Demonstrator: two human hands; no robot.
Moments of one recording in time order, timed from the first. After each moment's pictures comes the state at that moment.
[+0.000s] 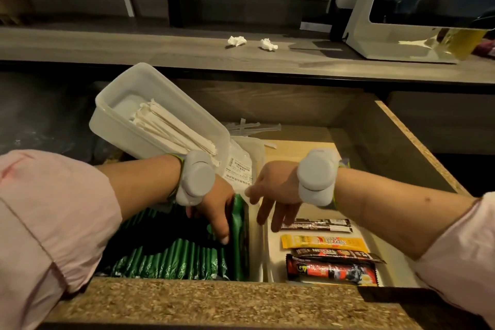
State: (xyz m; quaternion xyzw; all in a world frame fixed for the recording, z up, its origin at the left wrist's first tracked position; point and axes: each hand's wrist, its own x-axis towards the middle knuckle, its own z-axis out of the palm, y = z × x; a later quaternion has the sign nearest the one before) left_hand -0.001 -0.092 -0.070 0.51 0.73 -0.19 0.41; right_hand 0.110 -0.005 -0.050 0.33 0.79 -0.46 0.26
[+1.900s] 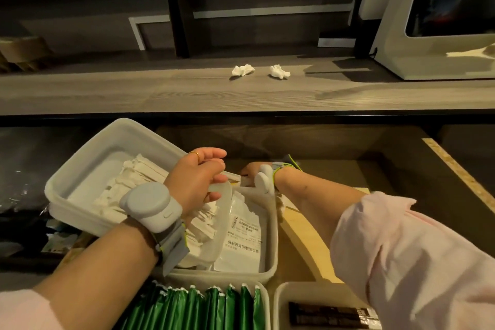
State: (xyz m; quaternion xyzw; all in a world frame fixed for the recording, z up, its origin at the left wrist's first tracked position) left_hand -0.071 -0.025 -0.059 0.18 0.76 0.58 0.24; right_hand -0.068 0.149 -0.122 0.21 0.94 -0.22 0.18
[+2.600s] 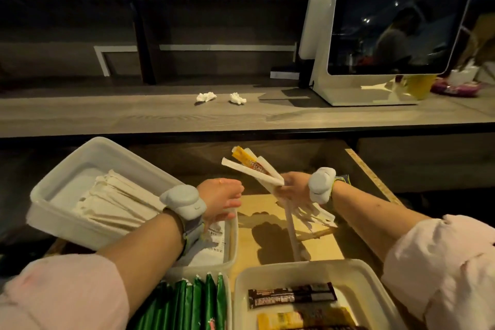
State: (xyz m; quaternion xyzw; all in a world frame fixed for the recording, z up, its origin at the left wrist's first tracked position) left_hand -0.011 0.014 -0.059 0.19 0.72 0.52 0.42; right_hand 0.093 0.190 -0.081 0.30 0.89 -0.34 0.07
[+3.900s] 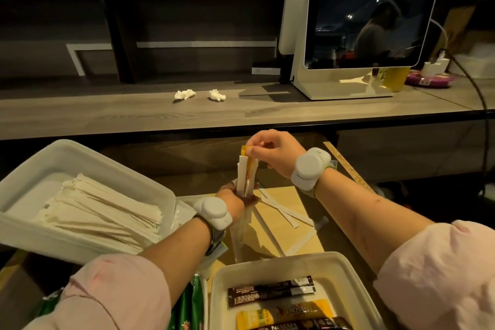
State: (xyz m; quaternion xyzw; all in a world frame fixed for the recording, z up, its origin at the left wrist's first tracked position) left_hand 0.027 0.075 -0.097 0.27 0.77 0.46 0.35; right_hand 0.109 0.170 -0.033 0.19 0.86 -0.41 -0.25
